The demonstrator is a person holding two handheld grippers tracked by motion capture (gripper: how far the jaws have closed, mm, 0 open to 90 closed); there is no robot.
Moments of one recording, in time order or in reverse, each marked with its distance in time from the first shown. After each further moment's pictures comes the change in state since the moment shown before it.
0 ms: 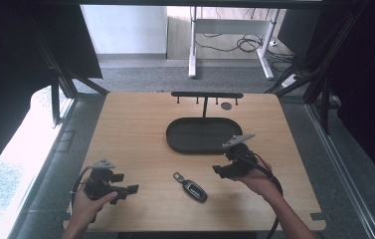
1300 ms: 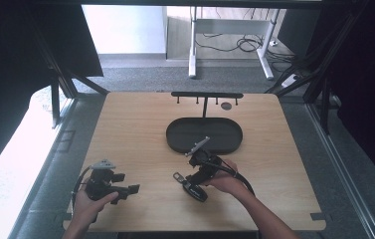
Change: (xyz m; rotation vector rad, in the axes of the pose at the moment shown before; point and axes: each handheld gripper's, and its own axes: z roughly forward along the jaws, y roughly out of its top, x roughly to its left) left arm -0.001 0.000 0.001 -0.008 -0.001 0.003; right arm 0.057 0.032 0.068 0.173 0.076 -0.147
